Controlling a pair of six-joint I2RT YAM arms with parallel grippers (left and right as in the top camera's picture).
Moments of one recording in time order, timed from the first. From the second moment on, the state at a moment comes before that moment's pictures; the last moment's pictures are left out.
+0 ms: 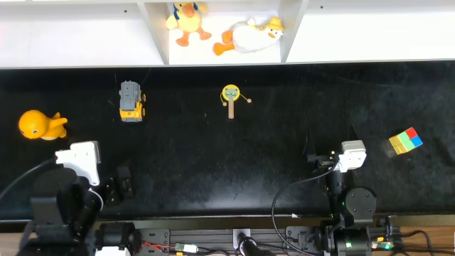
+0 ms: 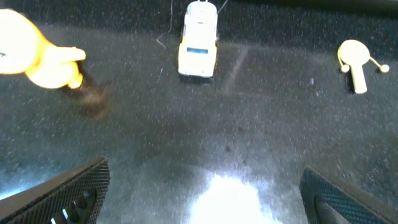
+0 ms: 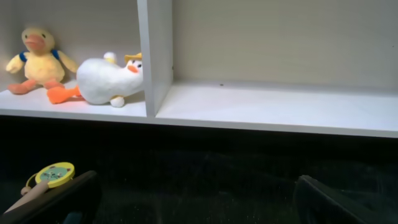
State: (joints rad) left arm 0.00 0.52 0.93 -1.20 -0.01 -0.12; right arm 0.04 0.01 0.02 -0.02 -0.04 -0.01
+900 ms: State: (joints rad) left arm 0.25 0.81 1.07 -1.20 0.01 -0.10; right arm 0.04 0.01 0.02 -0.02 -0.04 -0.01
